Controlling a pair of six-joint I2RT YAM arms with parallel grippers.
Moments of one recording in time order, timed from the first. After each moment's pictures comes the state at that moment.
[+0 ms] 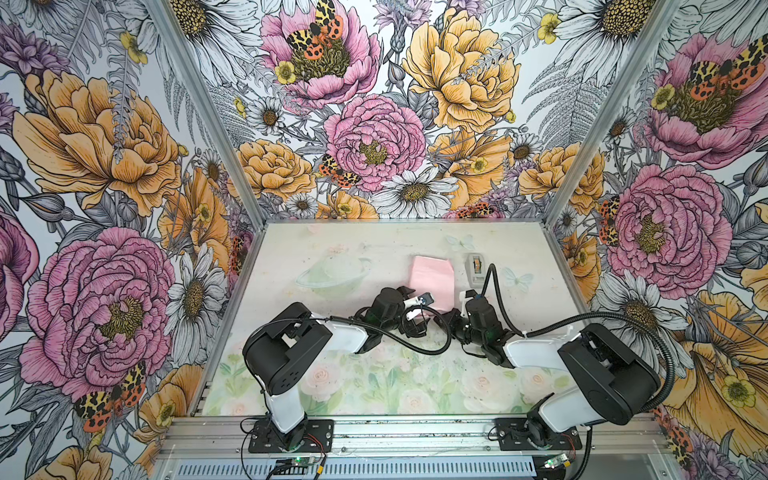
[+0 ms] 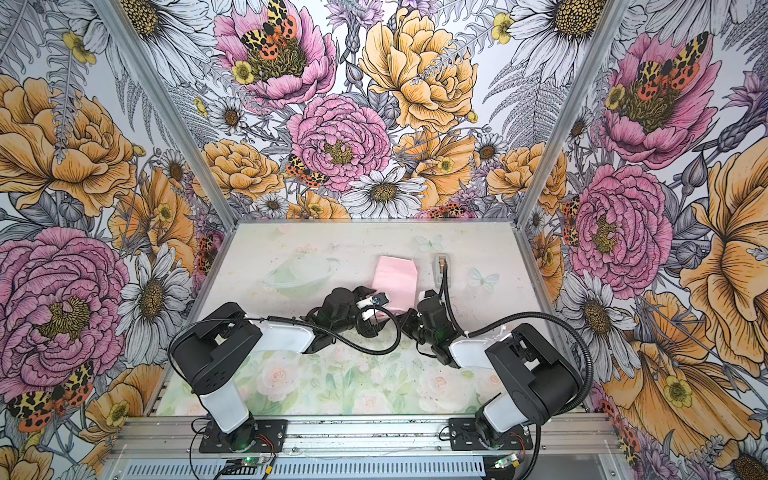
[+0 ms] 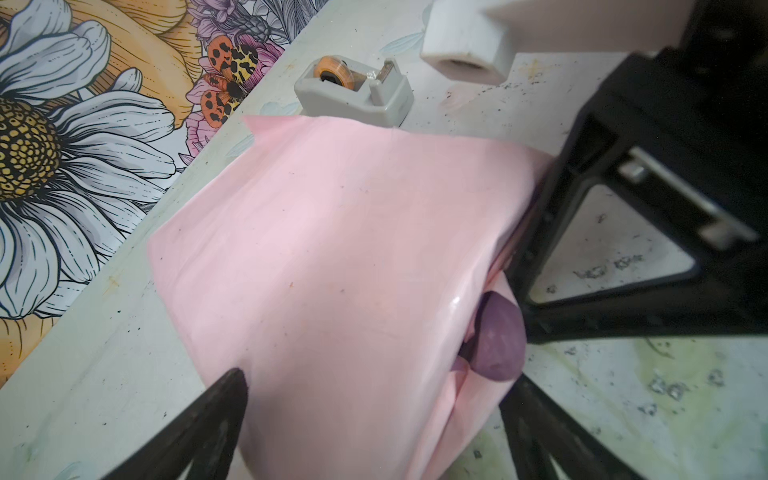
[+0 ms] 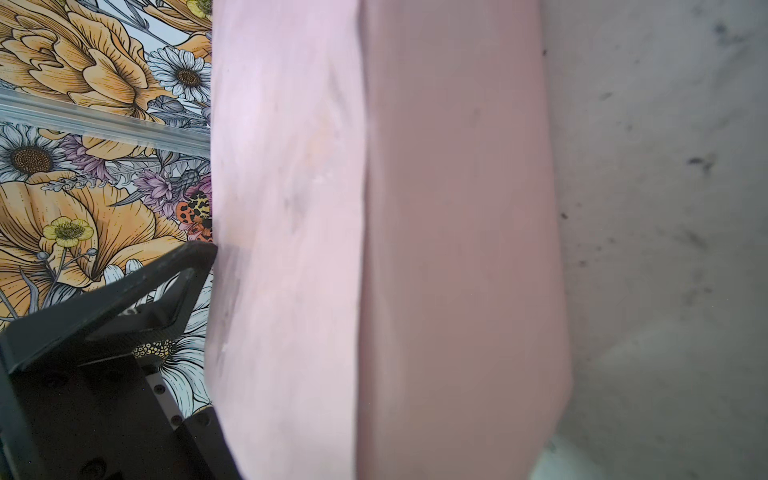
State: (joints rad) left arm -0.77 1.77 0.74 0.56 0.07 0.47; right arm 0.54 1.50 0.43 0.47 -0.23 1.11
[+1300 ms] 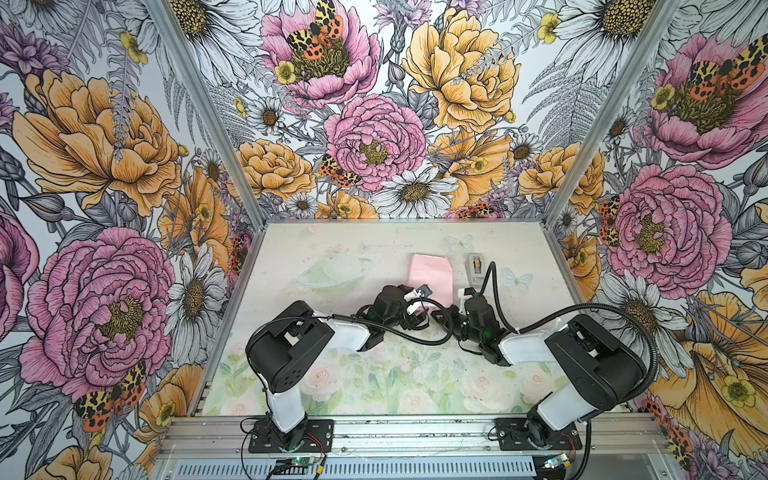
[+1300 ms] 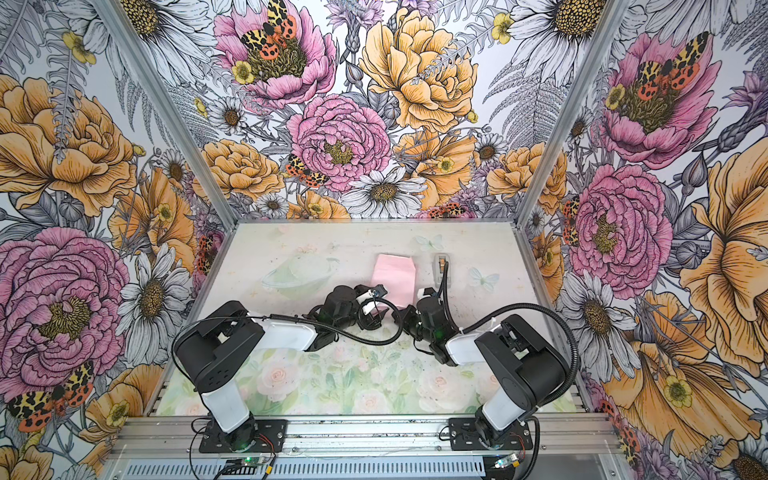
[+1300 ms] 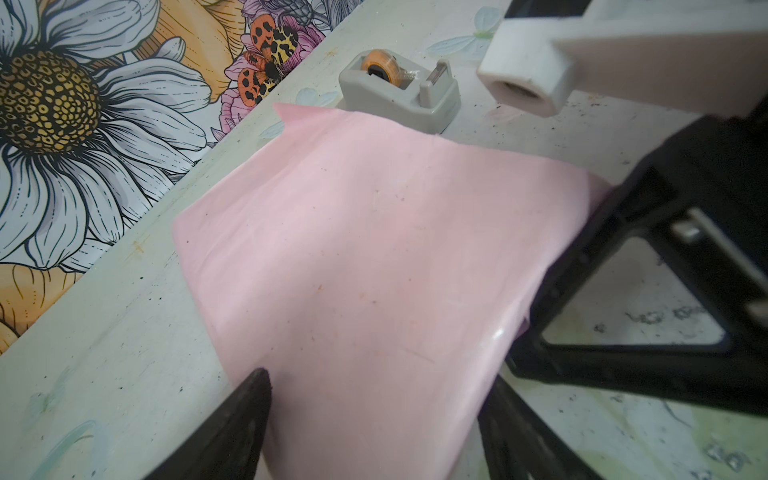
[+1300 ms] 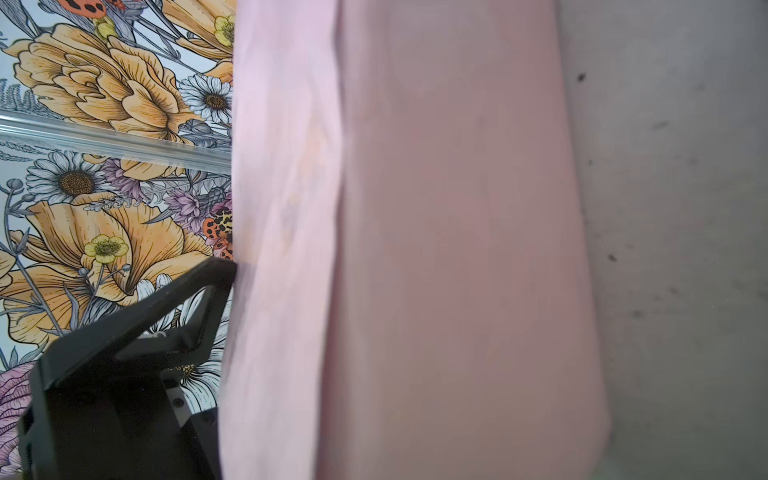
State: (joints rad) left arm -0.77 1.78 0.77 0.56 -0.01 0.36; right arm 0.53 1.59 0.44 0.61 -0.23 1.15
